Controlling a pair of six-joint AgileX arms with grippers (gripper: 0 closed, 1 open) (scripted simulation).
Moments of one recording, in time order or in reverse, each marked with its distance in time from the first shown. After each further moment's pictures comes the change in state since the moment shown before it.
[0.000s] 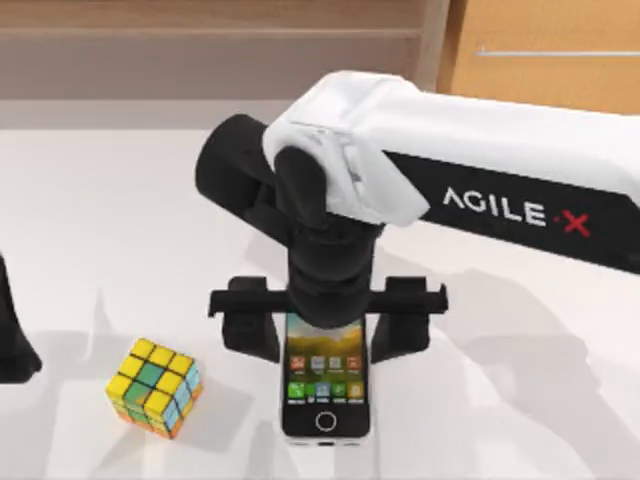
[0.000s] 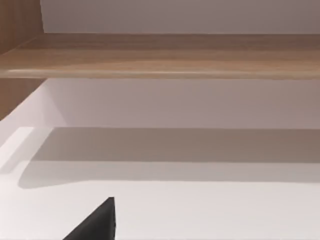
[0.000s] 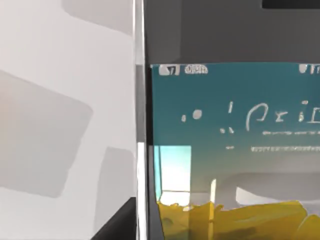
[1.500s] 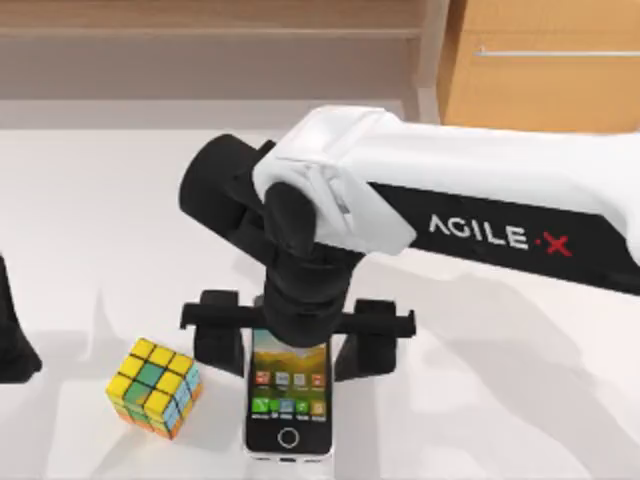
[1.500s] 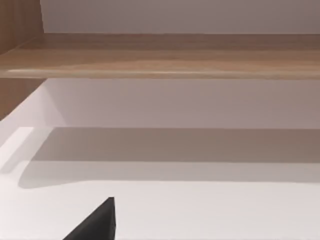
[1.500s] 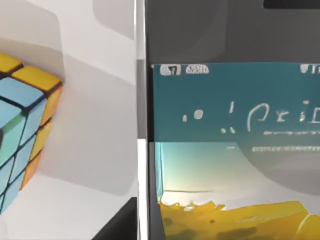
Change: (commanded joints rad) left arm 0.000 0.000 0.000 0.000 0.000 0.000; right arm 0.026 0.008 -0.059 0.147 -0.070 0.034
